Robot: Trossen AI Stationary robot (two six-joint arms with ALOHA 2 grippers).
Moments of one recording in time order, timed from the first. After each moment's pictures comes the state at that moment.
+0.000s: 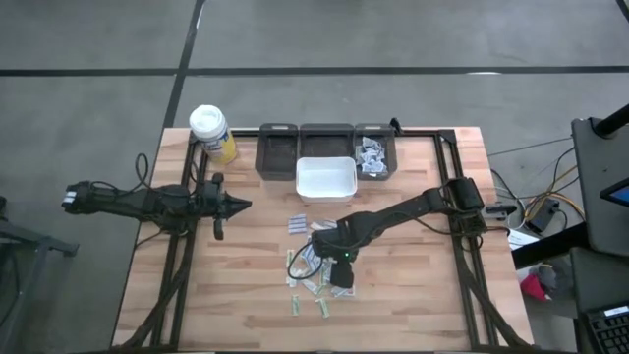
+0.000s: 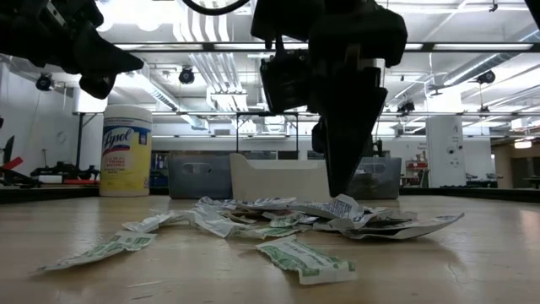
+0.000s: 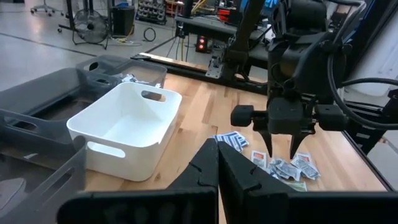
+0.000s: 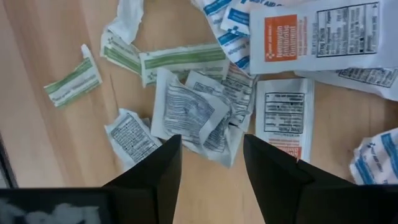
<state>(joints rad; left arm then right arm) -0.13 0.34 0.25 -0.11 -0.26 -0.22 0.21 2.03 1.44 -0.72 -0.26 0.44</state>
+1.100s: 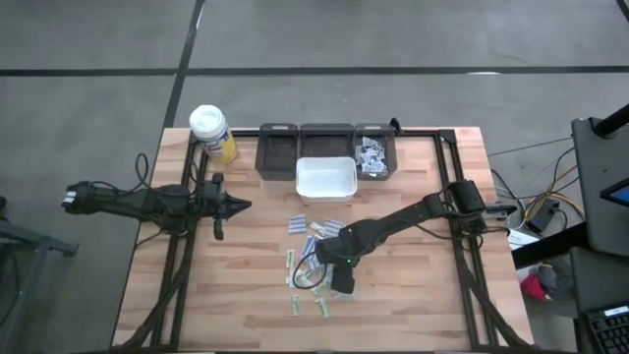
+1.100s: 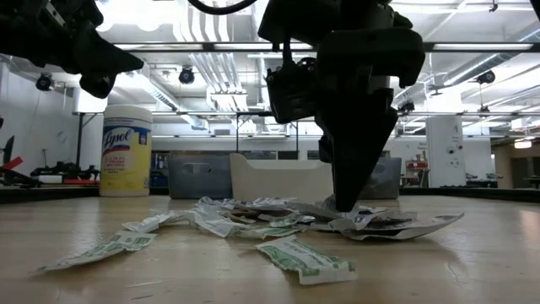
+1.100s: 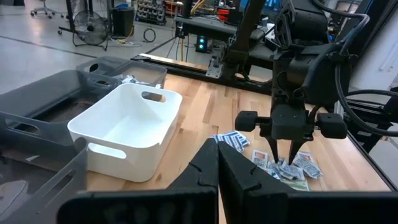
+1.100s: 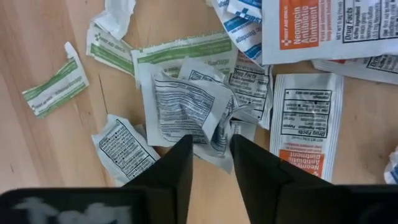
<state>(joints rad) -0.13 0.34 0.25 -0.11 -0.26 -0.21 0.25 2.03 1.37 -0.61 -0.21 0.51</state>
